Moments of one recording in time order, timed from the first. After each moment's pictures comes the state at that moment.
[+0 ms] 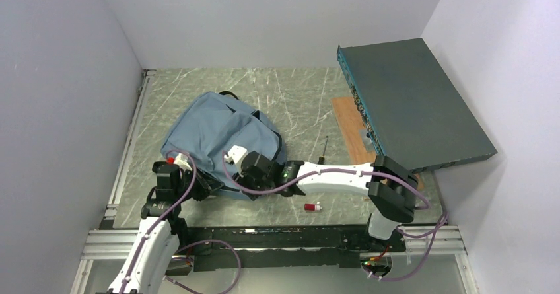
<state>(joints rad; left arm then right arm) -0.03 0.50 0.16 -0.33 0.50 -0.83 1.19 1.69 1.11 -0.21 0.04 0.23</state>
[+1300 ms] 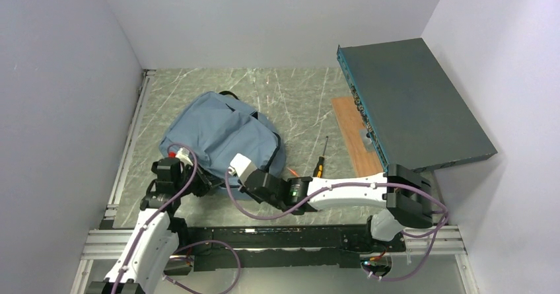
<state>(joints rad) -0.05 0.61 0.21 -0.30 0.51 -0.83 1.32 1.56 0.96 -0.03 0.37 0.12</state>
